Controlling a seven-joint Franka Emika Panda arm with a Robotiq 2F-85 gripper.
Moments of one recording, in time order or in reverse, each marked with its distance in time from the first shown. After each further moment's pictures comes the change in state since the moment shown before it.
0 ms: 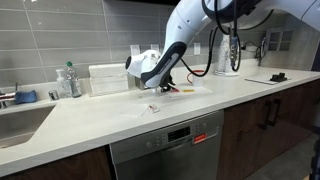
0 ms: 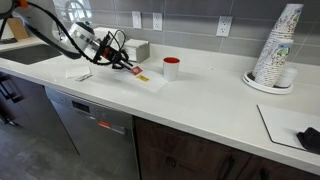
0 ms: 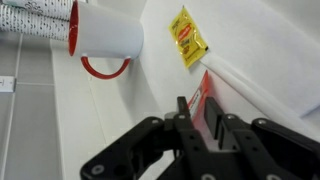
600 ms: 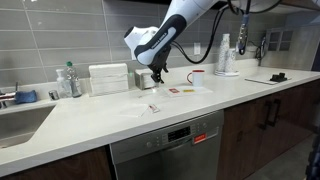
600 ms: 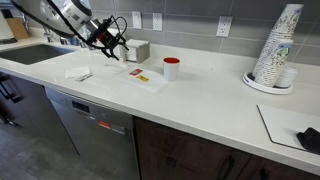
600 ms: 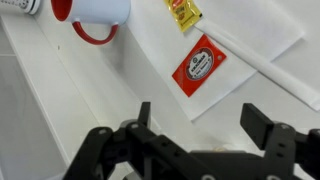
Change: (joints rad) arm -0.045 -0.142 0.040 0.011 0.261 0.120 -0.240
